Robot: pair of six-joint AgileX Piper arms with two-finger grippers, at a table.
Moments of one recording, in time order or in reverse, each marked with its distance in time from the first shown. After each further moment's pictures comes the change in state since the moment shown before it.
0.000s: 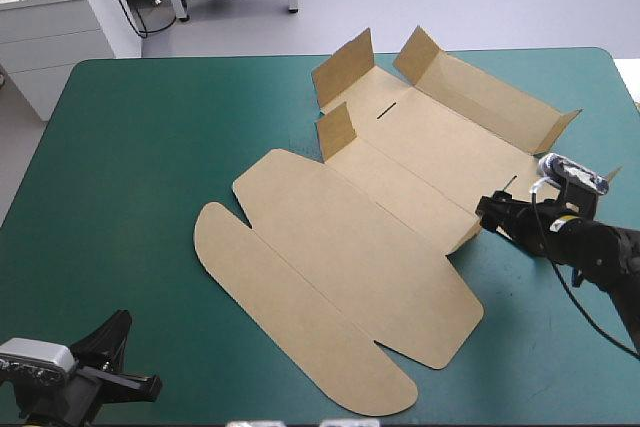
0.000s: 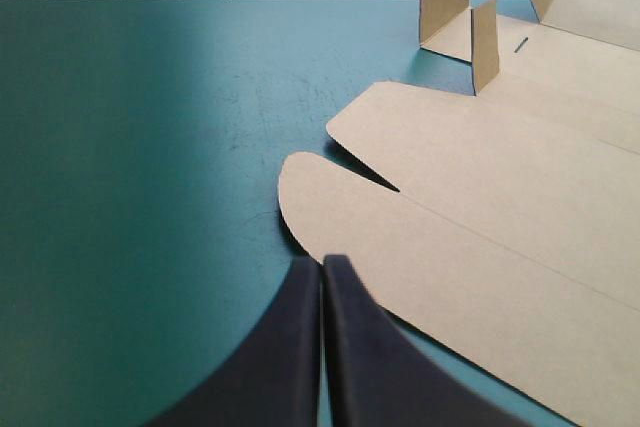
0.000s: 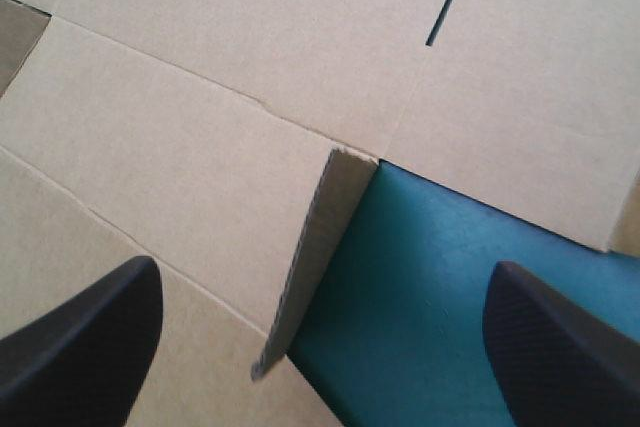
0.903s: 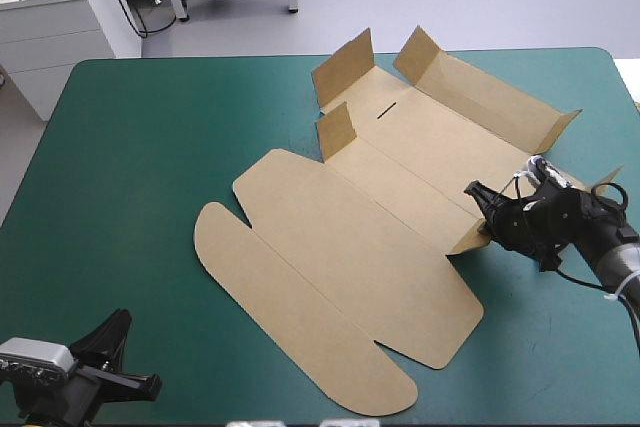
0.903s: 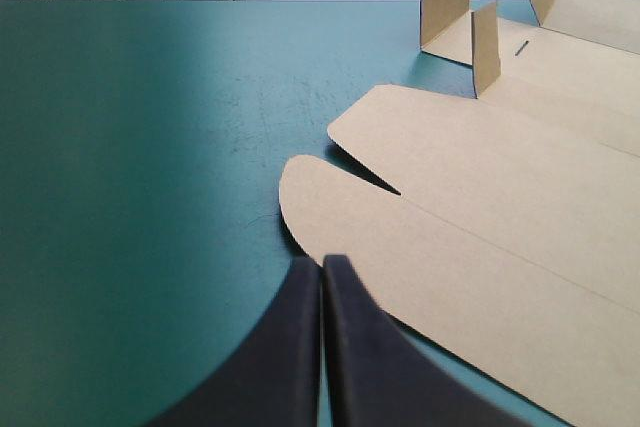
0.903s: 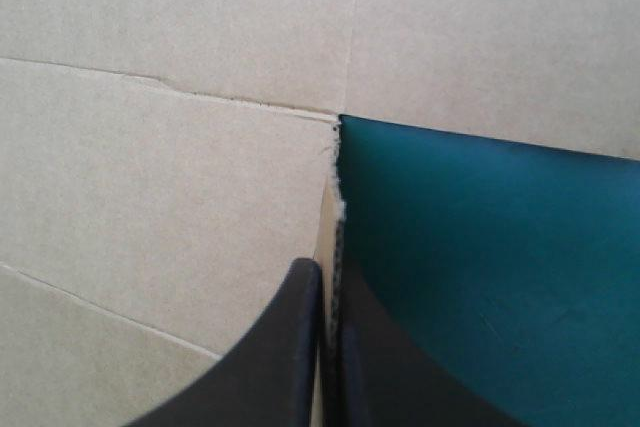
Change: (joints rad) left arm 0.000 0.000 0.001 0.000 -0.007 0.000; right arm 0.000 0.273 -0.058 0.081 0.022 0.214
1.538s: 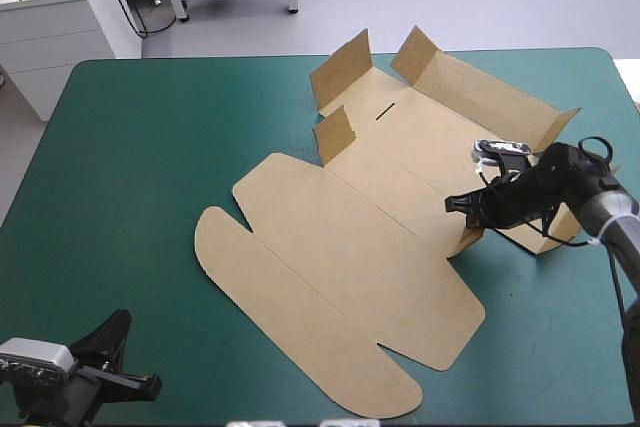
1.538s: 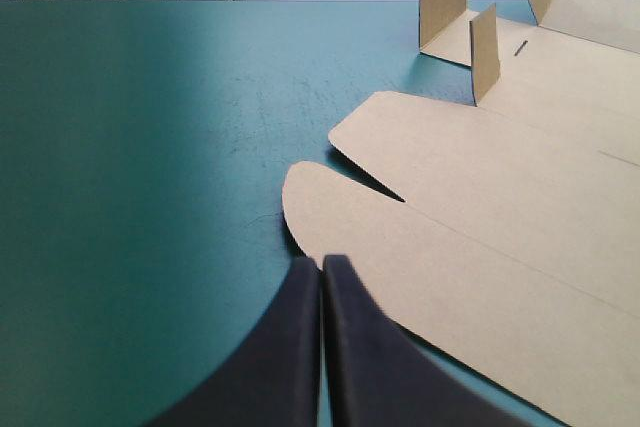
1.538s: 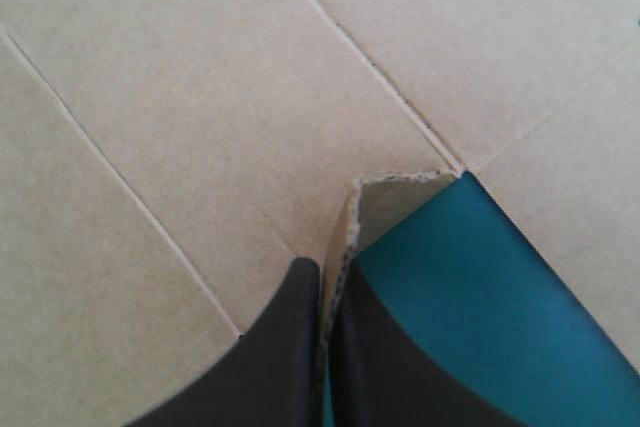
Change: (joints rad) left arm 0.000 0.000 0.000 -0.001 0.000 0.000; right arm -0.001 0.211 -0.261 0.030 0.273 -0.739
